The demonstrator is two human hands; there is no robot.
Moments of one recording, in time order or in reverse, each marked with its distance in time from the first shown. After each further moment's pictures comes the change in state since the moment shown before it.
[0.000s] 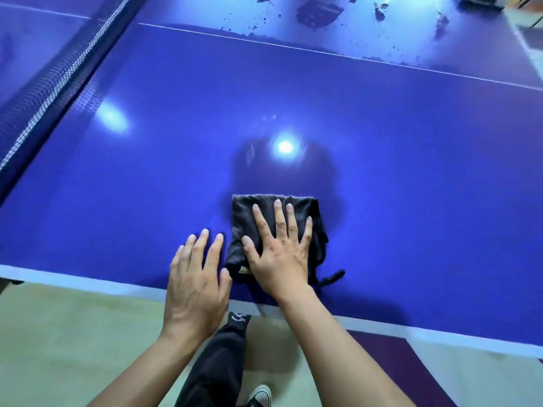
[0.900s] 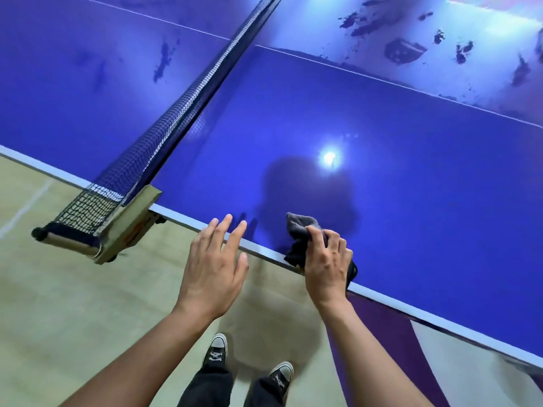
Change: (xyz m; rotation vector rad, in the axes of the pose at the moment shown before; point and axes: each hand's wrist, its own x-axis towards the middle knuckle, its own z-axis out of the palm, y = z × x) left_hand -0.102 -0.089 -0.148 -0.007 0.016 -0.103; right_hand -0.086 -0.087 -0.029 0.087 0.256 -0.042
